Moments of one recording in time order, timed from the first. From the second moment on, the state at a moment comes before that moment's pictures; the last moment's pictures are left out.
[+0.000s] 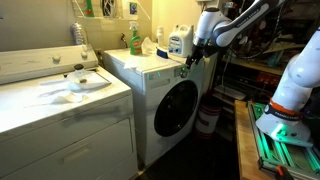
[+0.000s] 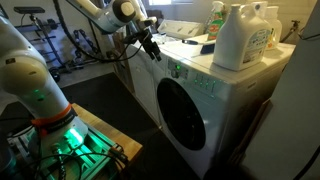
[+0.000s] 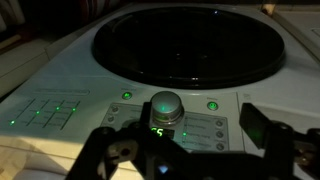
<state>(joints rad) -0.26 -0.19 0.02 -2.52 -0.47 2.57 0.53</state>
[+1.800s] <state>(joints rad) -0.22 0.16 -0.04 -2.32 -1.16 2.65 1.16</state>
